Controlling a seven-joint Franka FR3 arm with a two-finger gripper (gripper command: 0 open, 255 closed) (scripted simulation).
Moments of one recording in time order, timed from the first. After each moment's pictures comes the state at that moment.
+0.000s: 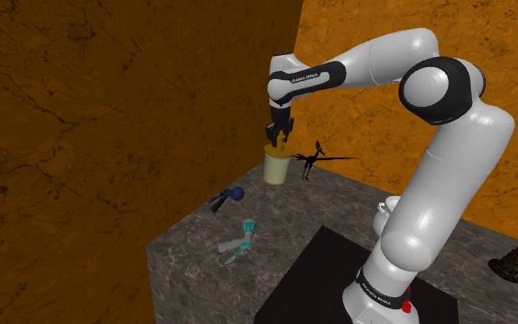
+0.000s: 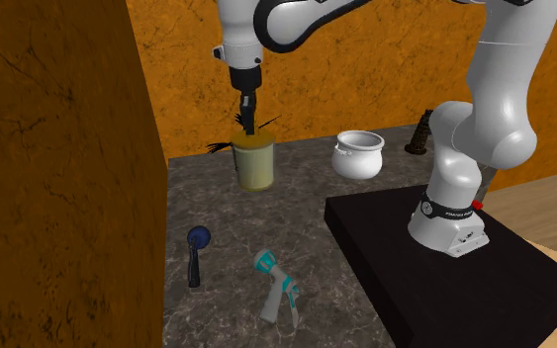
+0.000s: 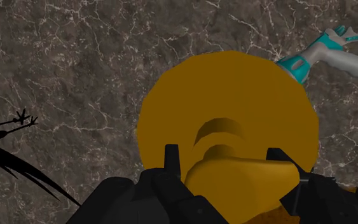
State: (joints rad) arm -0.10 0.00 -0.19 -1.96 -0.21 1.94 0.00
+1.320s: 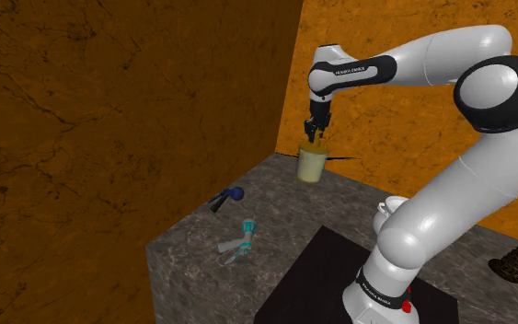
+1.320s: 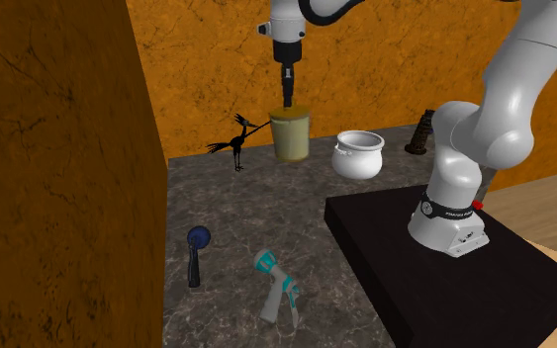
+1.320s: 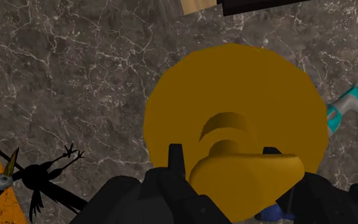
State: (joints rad) arm -0.19 -0.28 -0.29 -2.14 -0.29 1.88 -0.17
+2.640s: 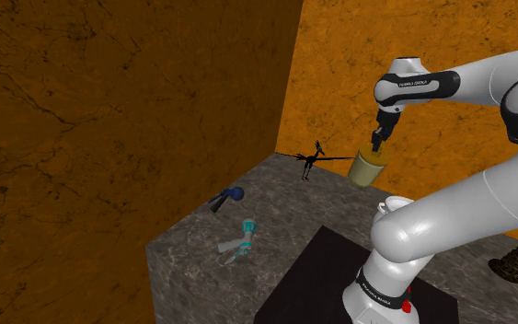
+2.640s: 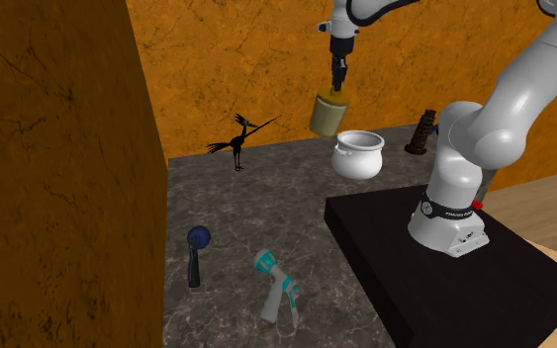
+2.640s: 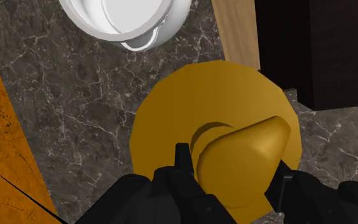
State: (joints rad) arm -0.40 -0.51 -0.60 -2.28 -0.47 1.93 -0.58
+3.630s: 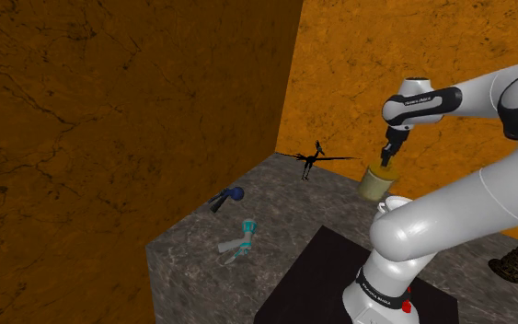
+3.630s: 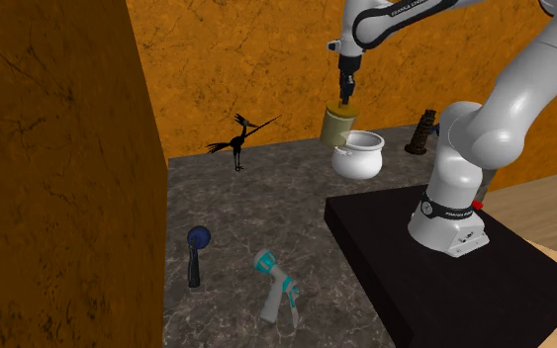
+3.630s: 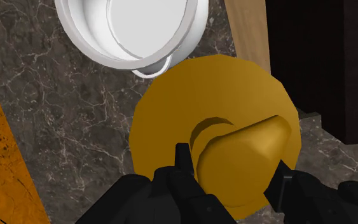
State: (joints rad) arm -0.44 -0.49 -0.73 -2.38 -0.53 2.09 -0.67
